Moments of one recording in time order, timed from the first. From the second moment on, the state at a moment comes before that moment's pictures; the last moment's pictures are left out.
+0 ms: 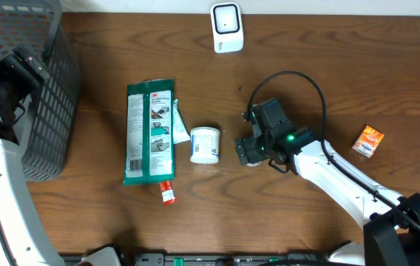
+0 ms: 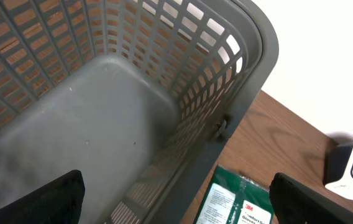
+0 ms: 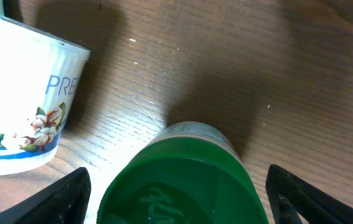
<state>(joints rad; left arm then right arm) 0.44 1.37 1.55 -0.85 0.12 -0.28 0.52 1.57 0.93 -0.51 -0.06 0.22</state>
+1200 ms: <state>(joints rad) 0.44 1.37 1.55 -0.85 0.12 -0.28 0.52 1.56 0.91 -0.54 -0.04 0.27</state>
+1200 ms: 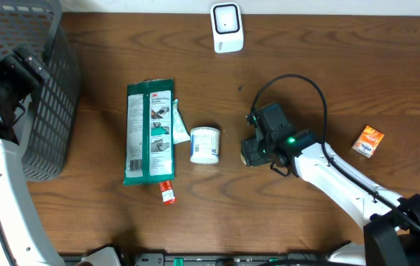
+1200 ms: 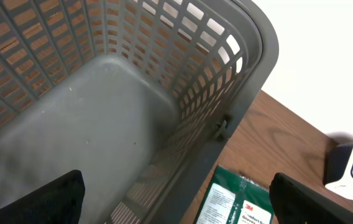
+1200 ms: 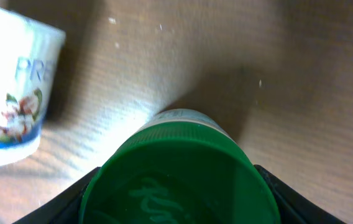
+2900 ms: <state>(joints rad) 0.44 1.37 1.55 -0.85 0.12 -0.28 0.52 1.62 0.99 -0.78 -0.03 0.31</state>
